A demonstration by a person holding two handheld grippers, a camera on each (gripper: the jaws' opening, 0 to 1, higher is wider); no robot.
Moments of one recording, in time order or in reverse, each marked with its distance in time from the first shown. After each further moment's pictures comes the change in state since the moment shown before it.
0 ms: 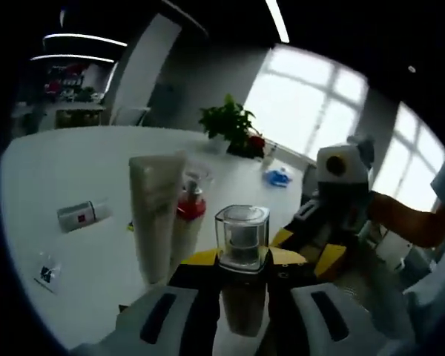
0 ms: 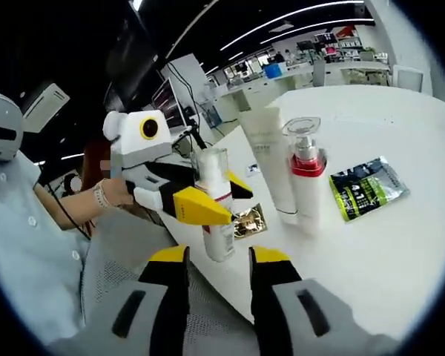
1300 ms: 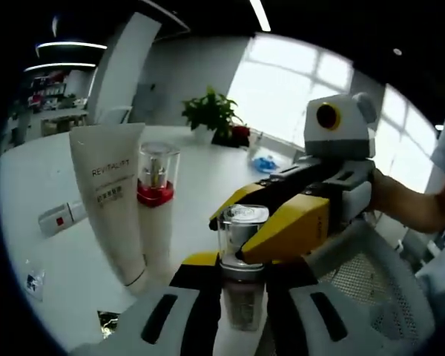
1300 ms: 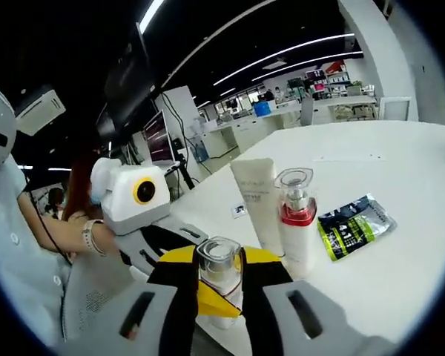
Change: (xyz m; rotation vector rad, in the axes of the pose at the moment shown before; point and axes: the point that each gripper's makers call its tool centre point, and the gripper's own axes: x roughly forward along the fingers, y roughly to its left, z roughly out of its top) left arm 0.021 -0.018 -0.021 0.080 0.035 -0.068; right arm 0.015 -0.009 0.037 -0.090 -0.197 -0.100
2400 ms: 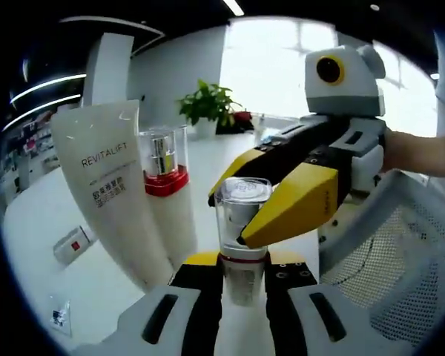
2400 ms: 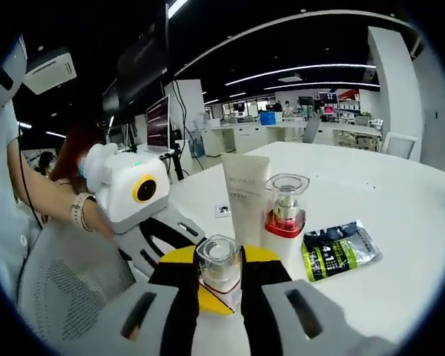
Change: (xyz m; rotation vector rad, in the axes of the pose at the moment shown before) left arm 0.017 0.035 -0.025 0.238 0.075 0.085; right arm 0.013 -0.022 -0.010 -0.175 0.004 -0.048
